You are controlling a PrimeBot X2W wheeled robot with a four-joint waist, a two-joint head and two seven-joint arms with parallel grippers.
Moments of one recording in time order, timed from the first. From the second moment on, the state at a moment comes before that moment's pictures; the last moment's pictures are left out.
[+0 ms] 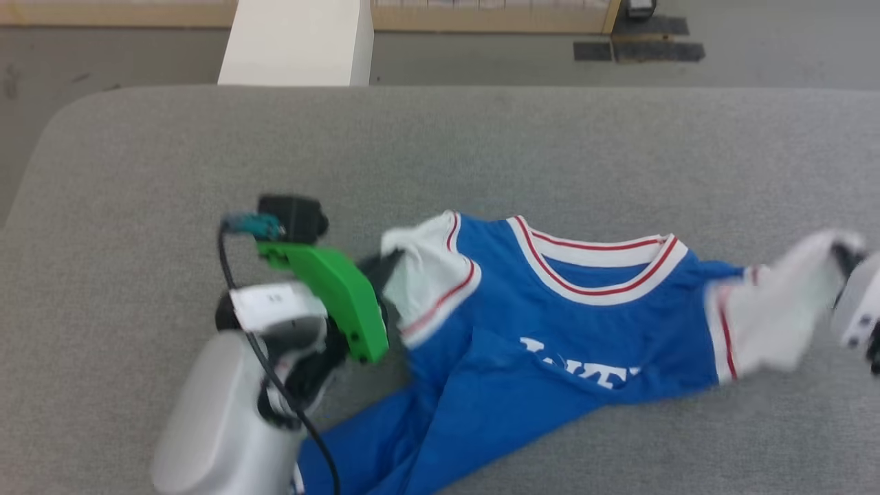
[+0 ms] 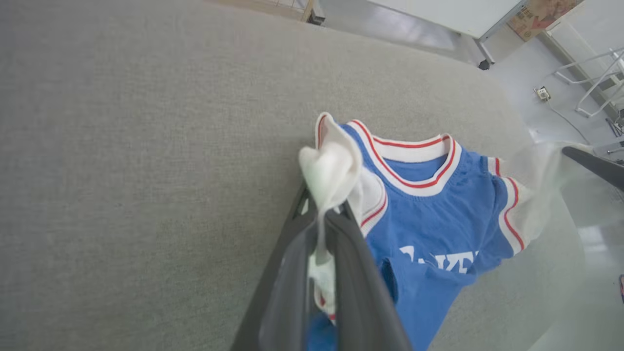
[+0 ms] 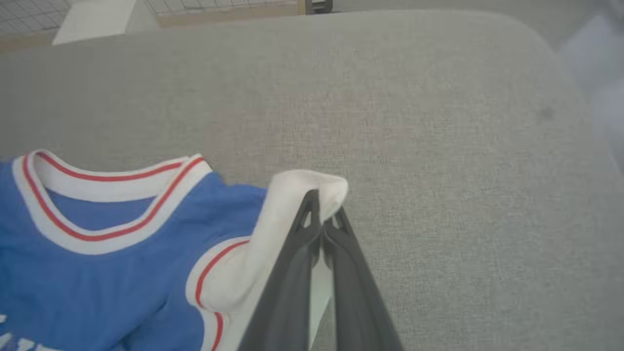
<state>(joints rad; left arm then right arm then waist) -0.35 0.11 -0.25 0.01 -0.61 -0.03 0.60 -0.29 -0.24 -0.30 0.08 0.24 0.13 0.70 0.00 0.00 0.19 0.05</state>
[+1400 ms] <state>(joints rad) -1.52 0.28 -0.05 0.63 -0.47 -0.02 0.11 -1.58 -0.14 -0.33 0.53 0.04 0.13 0.33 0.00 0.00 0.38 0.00</state>
